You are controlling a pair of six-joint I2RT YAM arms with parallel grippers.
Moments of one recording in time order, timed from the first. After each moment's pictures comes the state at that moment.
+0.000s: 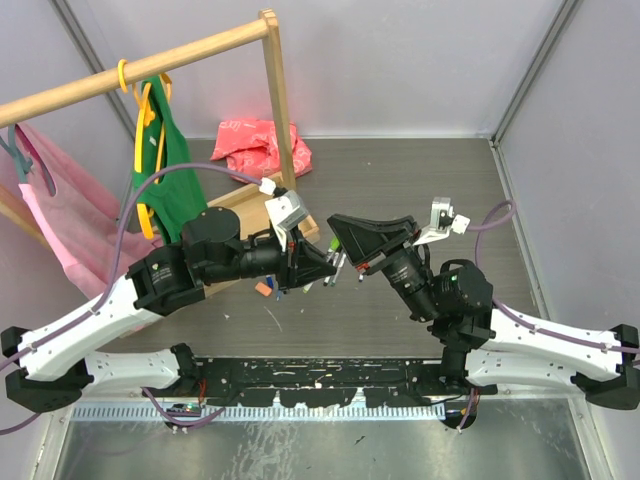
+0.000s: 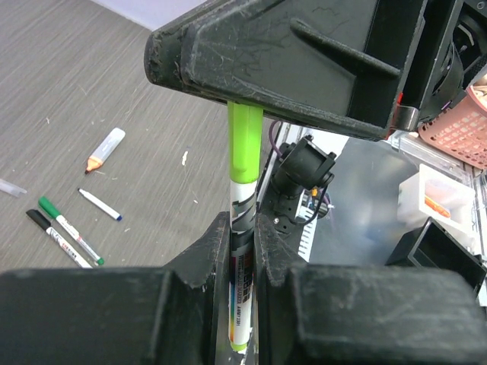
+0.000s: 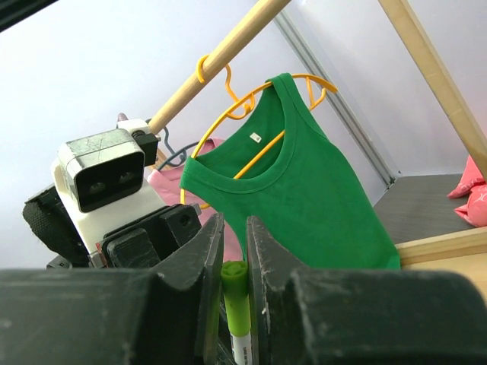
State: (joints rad) left arm -1.08 1.05 1.31 -0.41 0.21 -0.27; right arm 1.26 0.82 0.80 0.53 0.47 0.49
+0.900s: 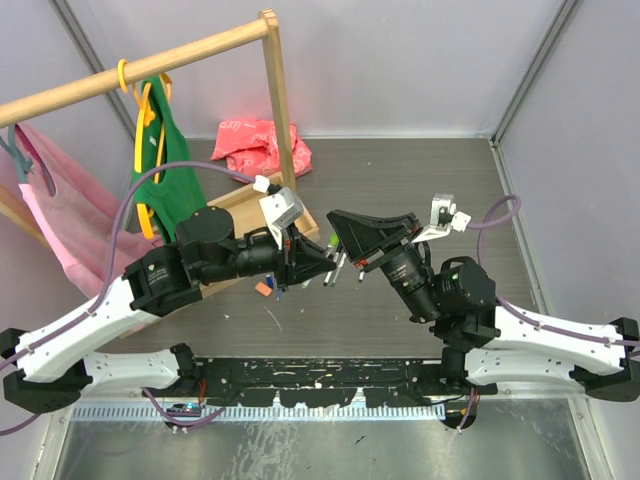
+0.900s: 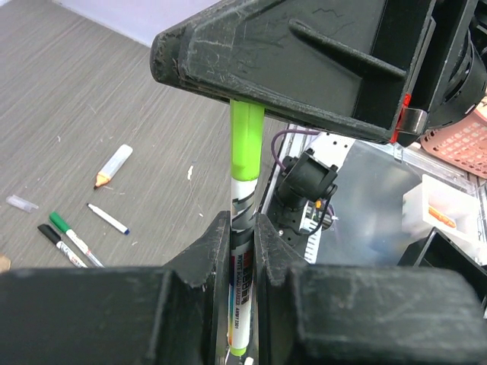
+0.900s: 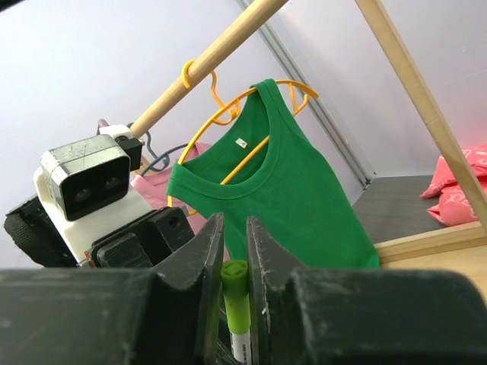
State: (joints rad) left arm -1.08 1.04 1.31 -0.39 0.20 -0.25; right arm 1.32 0.85 0.86 0.49 0.59 0.44
